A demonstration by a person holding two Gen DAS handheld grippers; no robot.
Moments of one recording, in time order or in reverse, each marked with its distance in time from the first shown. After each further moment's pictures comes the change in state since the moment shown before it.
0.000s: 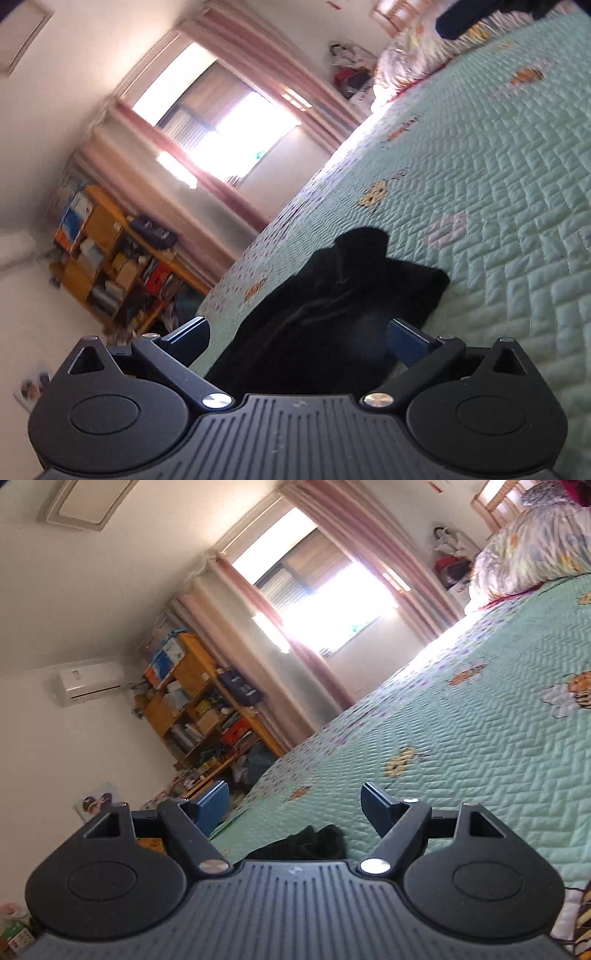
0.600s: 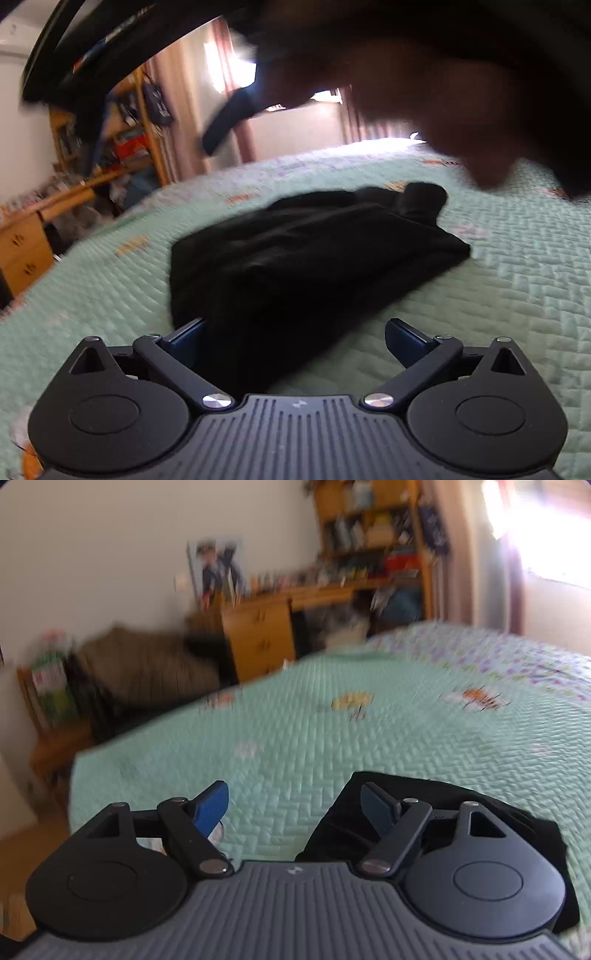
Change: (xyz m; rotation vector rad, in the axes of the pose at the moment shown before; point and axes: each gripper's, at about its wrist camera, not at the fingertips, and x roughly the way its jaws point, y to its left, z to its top) left arm 0.013 0.068 -0.084 -0.464 0.123 -0.300; right arm 0.222 0.231 -0.103 -0.656 0.696 0.257
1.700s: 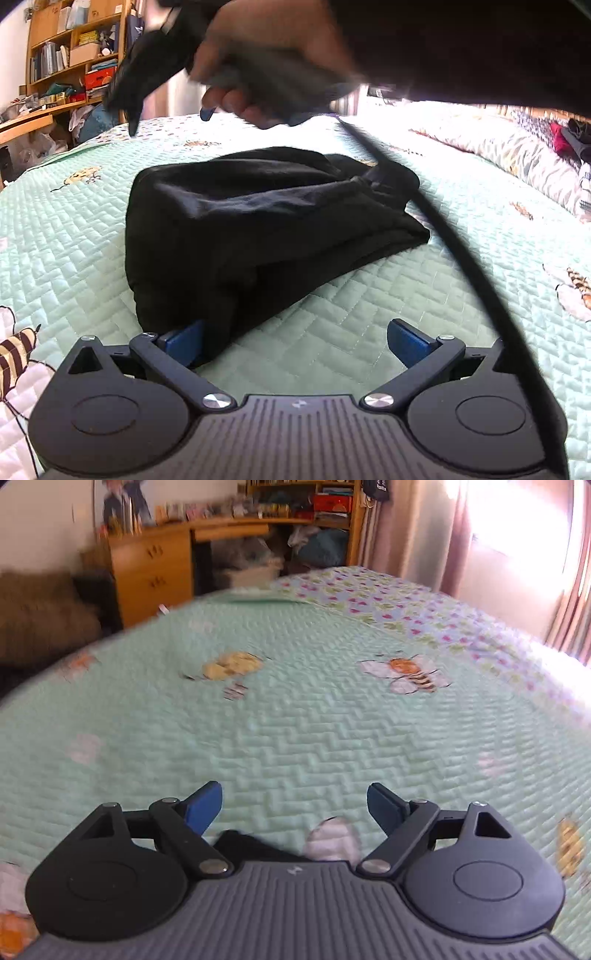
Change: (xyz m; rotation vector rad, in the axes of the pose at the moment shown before) left arm -0.002 0.013 -0.003 -0.174 0.044 -0.165; right arm 0.099 -0.075 0.046 0.059 0.150 -0.279
